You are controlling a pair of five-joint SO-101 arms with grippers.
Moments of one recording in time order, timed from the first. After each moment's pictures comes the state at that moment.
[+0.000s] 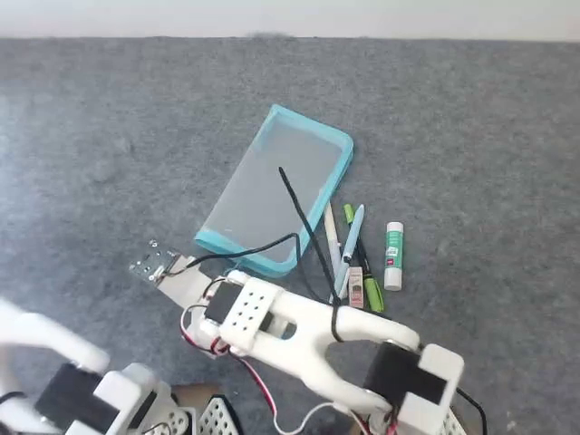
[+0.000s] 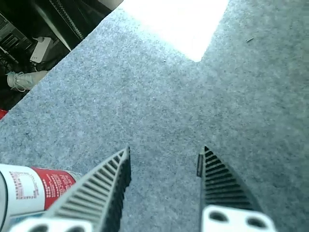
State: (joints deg) left arm -67.8 -11.1 16.7 55.6 -14.8; right arm -68.3 7.2 23.8 51.0 -6.5
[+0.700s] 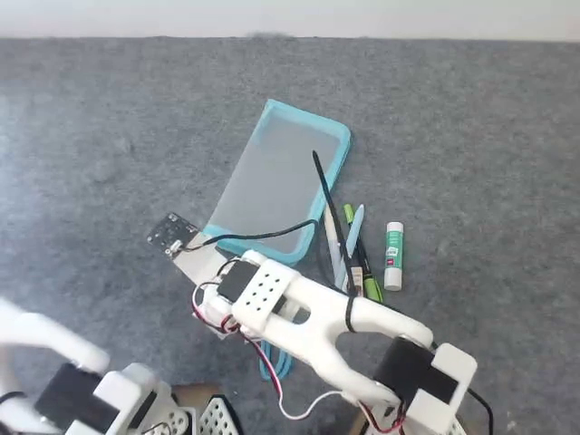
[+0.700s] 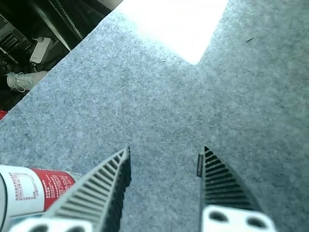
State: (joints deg) left arm -67.6 -11.1 16.7 55.6 -15.0; right arm -62.4 3.5 24.0 54.1 -7.5
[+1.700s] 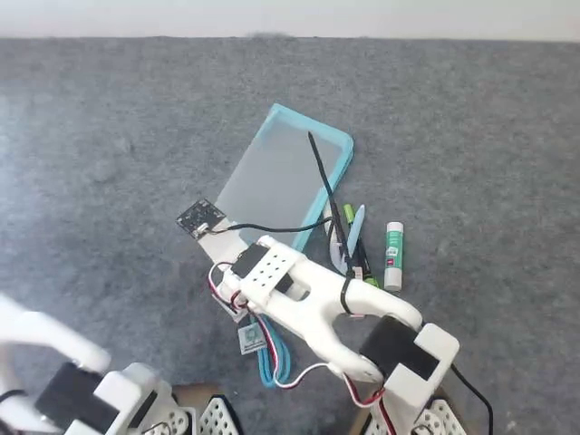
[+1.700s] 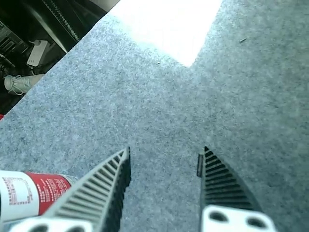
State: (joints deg) left arm -66.5 -11.1 16.7 55.6 -15.0; right arm -55.8 10.8 24.1 51.9 -7.9
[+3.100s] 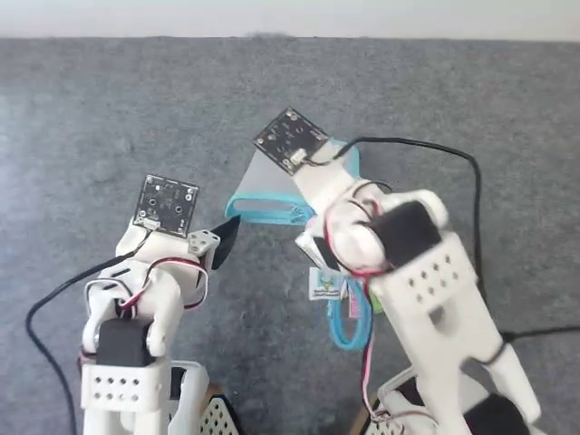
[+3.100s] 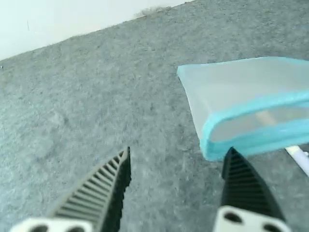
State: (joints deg) left arm -3.3 -75.2 64.6 59.4 -8.7; right arm -35.6 -29.6 6.2 93.2 14.3
